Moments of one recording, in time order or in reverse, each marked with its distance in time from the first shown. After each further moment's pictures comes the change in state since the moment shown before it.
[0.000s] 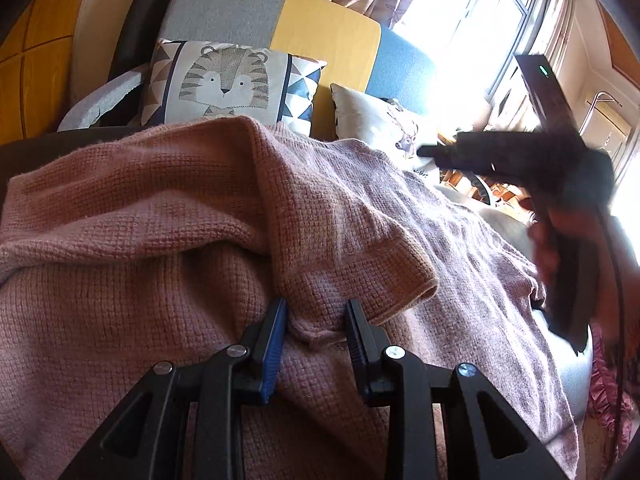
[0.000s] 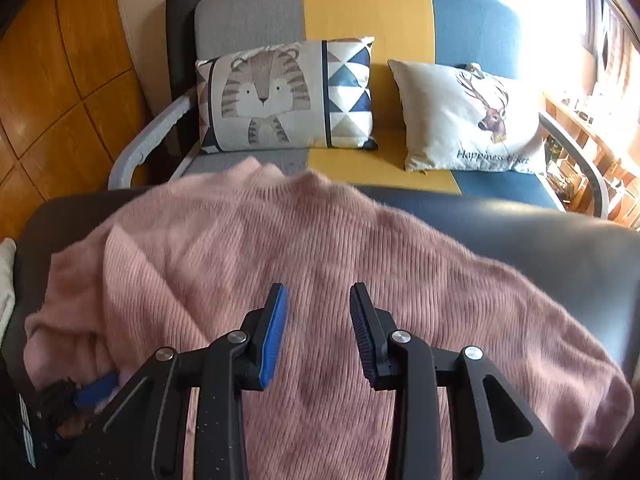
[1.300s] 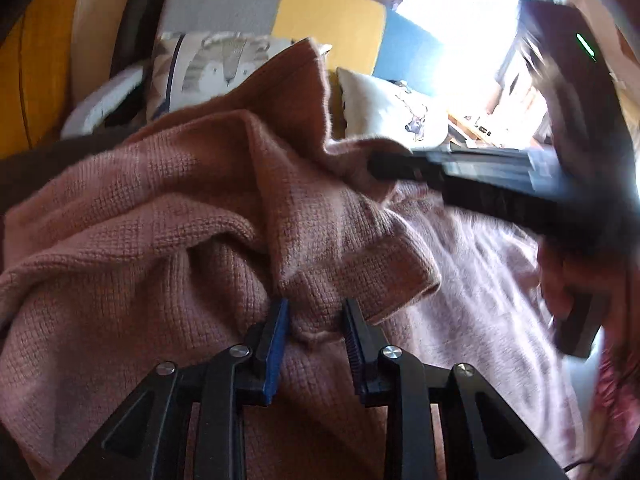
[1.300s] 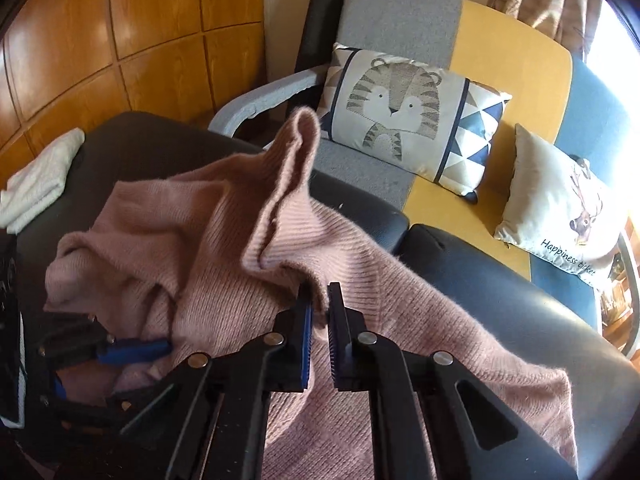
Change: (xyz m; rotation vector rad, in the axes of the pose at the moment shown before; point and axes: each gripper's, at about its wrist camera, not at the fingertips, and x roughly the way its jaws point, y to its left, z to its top) left arm 0.005 -0.021 0.003 0.070 0.051 0.098; right arm 0.002 0.038 0.025 -0.428 -0.026 0.222
